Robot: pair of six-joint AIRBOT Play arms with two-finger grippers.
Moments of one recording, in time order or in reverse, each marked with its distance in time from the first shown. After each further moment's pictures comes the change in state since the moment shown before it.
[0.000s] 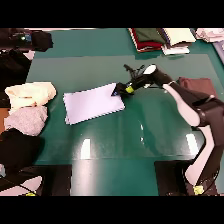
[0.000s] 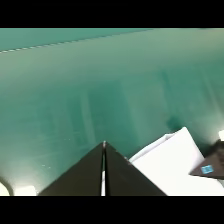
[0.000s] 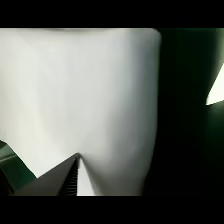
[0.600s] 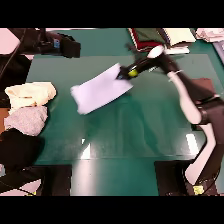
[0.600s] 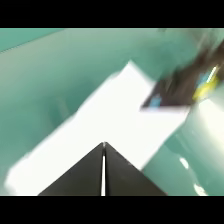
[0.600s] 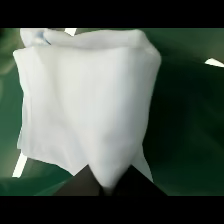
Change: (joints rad) left arm -0.256 -0.003 -0.006 0.032 0.043 0.013; right arm -0.150 0.062 0.288 -0.191 0.079 0.028
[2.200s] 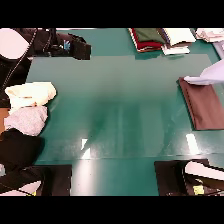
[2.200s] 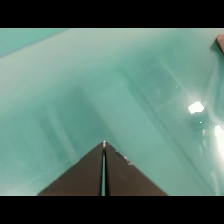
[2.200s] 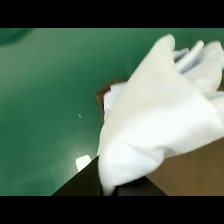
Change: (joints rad) left arm -0.059 0.000 0.000 0.008 0.029 -0.028; right arm -0.794 0.616 -0.287 -0.349 0.082 0.160
